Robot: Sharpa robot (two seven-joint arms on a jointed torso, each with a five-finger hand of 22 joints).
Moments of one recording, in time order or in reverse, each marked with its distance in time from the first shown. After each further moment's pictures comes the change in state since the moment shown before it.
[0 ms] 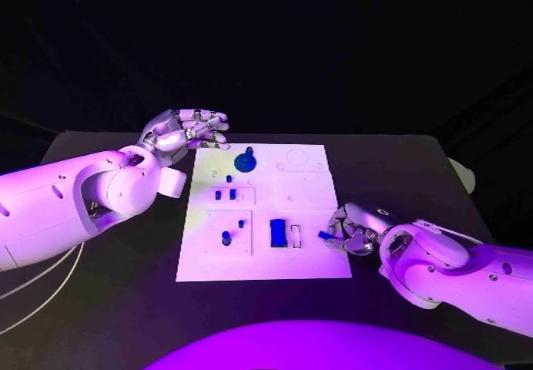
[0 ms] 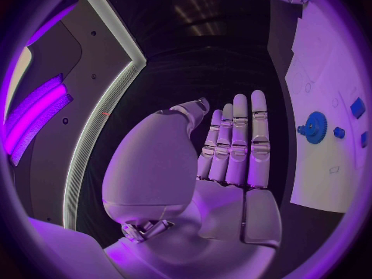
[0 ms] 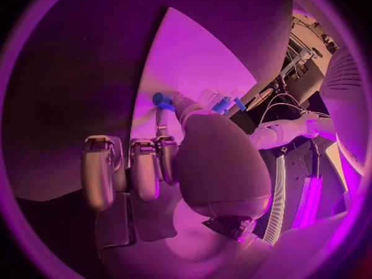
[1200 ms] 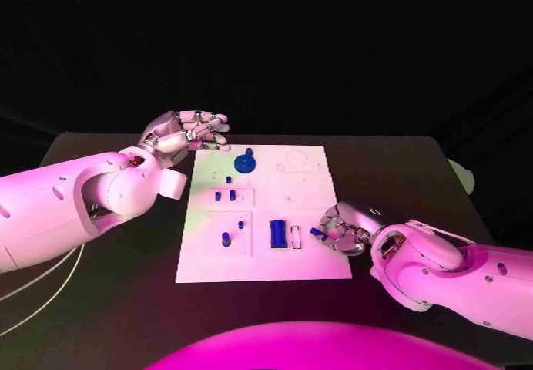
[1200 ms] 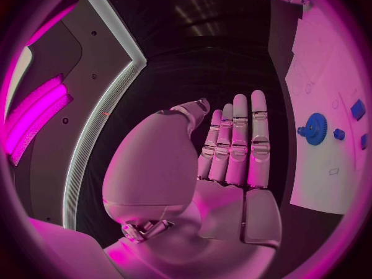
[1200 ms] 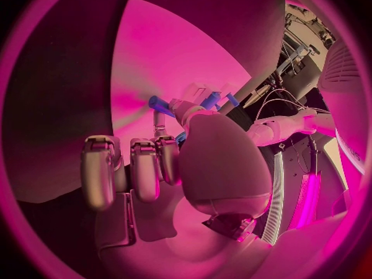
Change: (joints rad) left arm 0.000 0.004 0.000 0.000 0.000 0.001 0.000; left_hand 0.004 0.004 0.000 0.000 0.000 -0.004 0.004 0.000 -0.001 0.000 0.000 -0.004 0.000 0.000 0.000 -0.004 0.002 0.000 0.000 0.000 0.000 -0.003; right arm 0.018 0.025 -0.003 0.044 0.031 -0.034 -0.037; right_hand -0.054 0.034 0.141 0.014 0.151 0.024 -0.007 -0.014 -0.019 0.000 -0.008 -0.004 0.000 0.000 -0.008 0.000 0.000 0.000 -0.004 -0.004 0.000 0.000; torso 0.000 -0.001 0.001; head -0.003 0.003
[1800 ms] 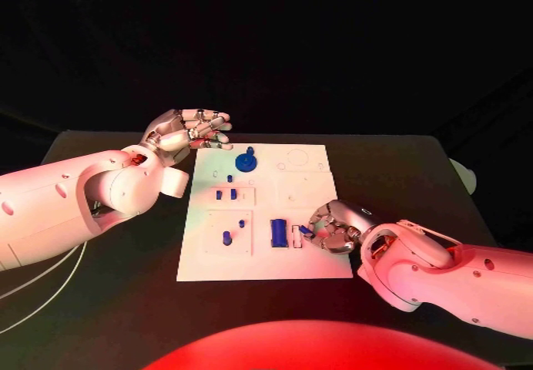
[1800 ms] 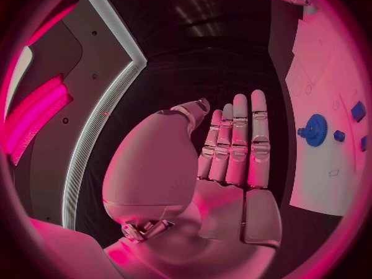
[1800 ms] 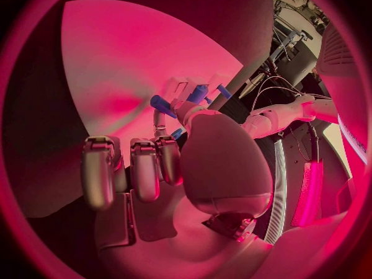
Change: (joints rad) left arm 0.000 0.002 0.000 0.001 0.000 0.001 0.000; left_hand 0.000 0.000 0.000 0.000 0.000 0.000 0.000 0.000 0.000 0.000 0.000 0.000 0.000 0.004 0.004 -0.006 0.002 0.000 0.007 0.000 -0.004 -0.002; right arm 0.002 0.052 0.000 0.001 0.085 -0.048 0.008; right_hand -0.025 -0.009 0.007 0.007 0.000 -0.001 0.001 0.000 0.015 0.000 0.000 0.000 0.000 0.000 0.000 0.000 0.000 0.000 0.000 0.000 0.000 0.000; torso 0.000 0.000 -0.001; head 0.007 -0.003
